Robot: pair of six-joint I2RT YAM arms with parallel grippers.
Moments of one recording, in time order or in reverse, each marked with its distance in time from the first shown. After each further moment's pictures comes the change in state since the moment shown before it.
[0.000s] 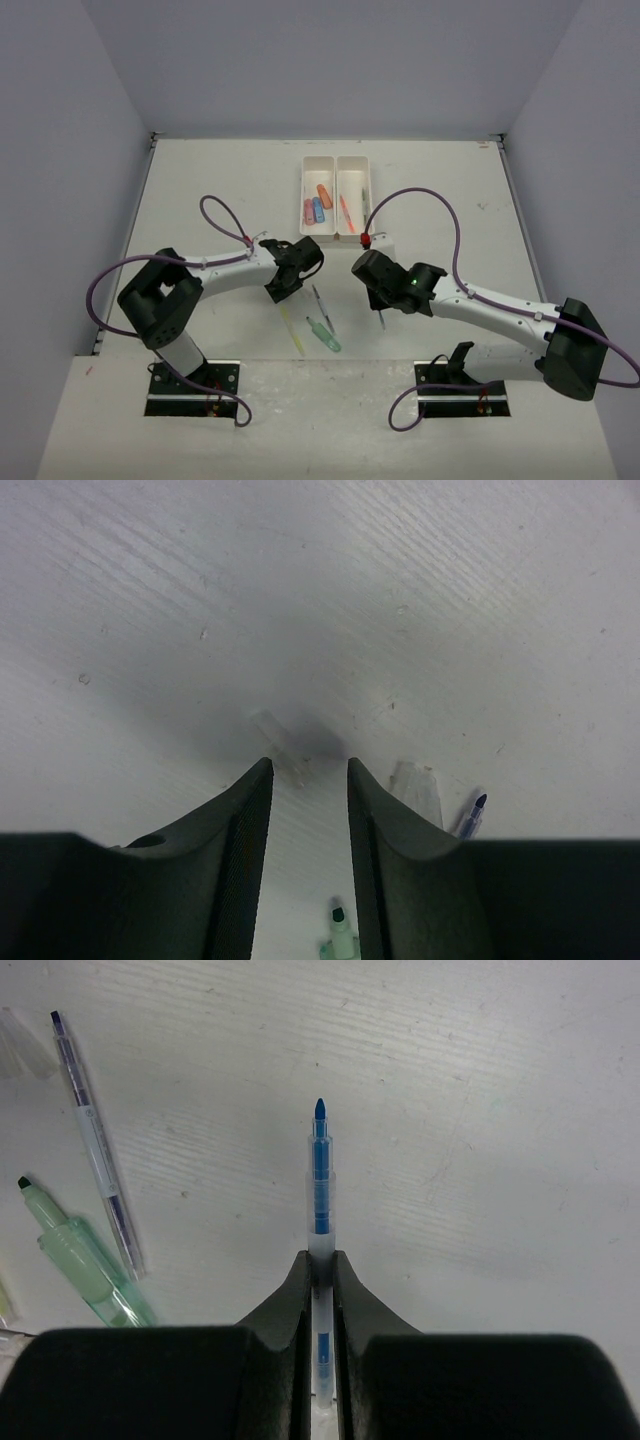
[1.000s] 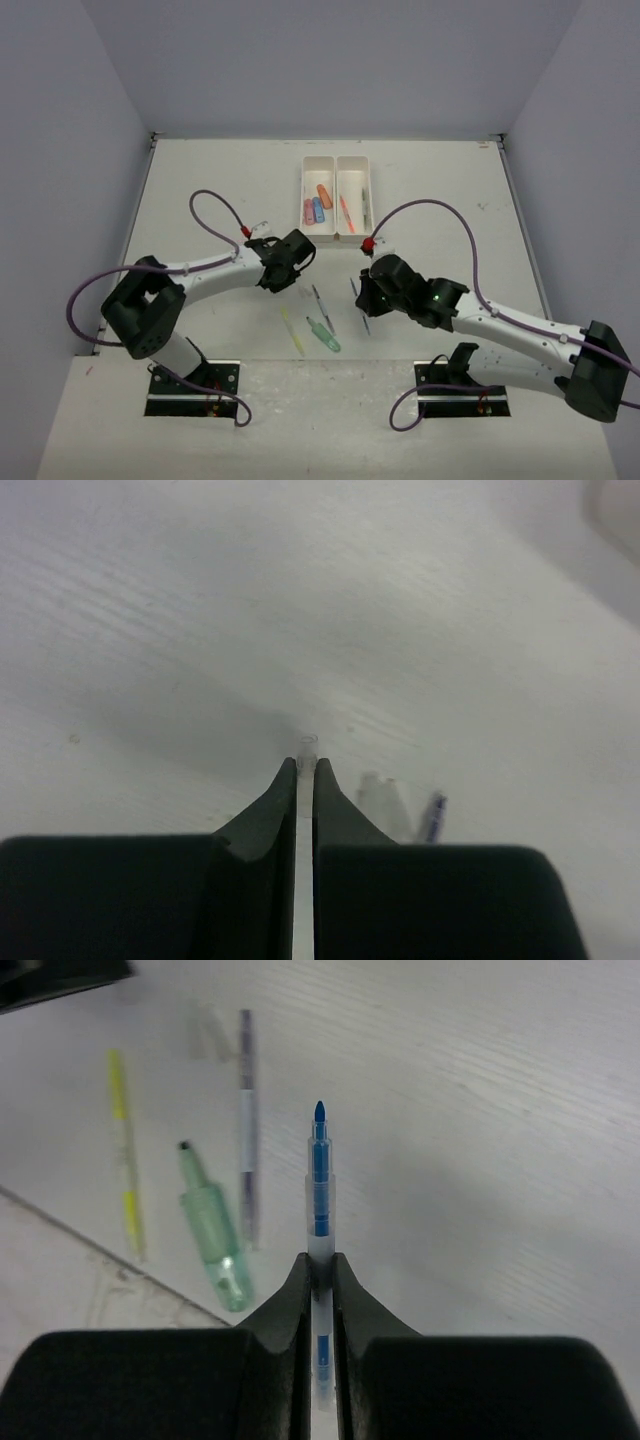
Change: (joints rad) left arm 0.043 -0.103 -0.055 0.145 -0.008 0.176; right arm -0.014 -0.188 -0.163 0.270 -0.267 -0.055
